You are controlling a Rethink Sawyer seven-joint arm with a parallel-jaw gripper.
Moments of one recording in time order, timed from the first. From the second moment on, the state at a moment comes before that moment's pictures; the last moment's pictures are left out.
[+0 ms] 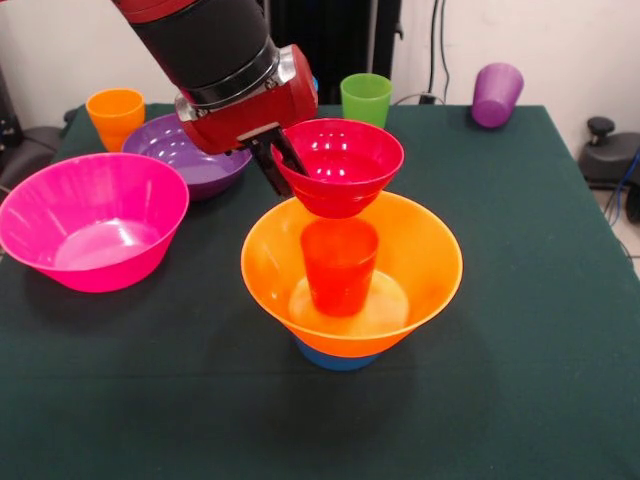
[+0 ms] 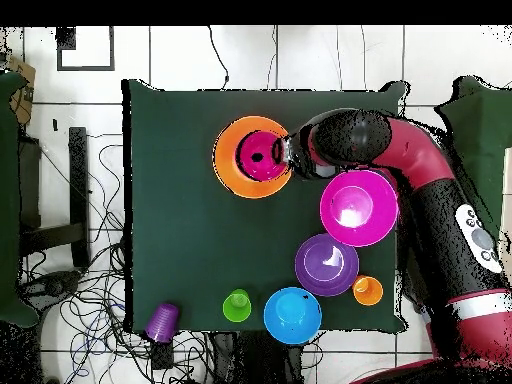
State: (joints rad) arm -0.84 -0.50 0.79 1.40 -0.33 1.06 1.60
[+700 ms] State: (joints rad) arm -0.84 -0.49 0.76 1.40 -0.33 1.06 1.60
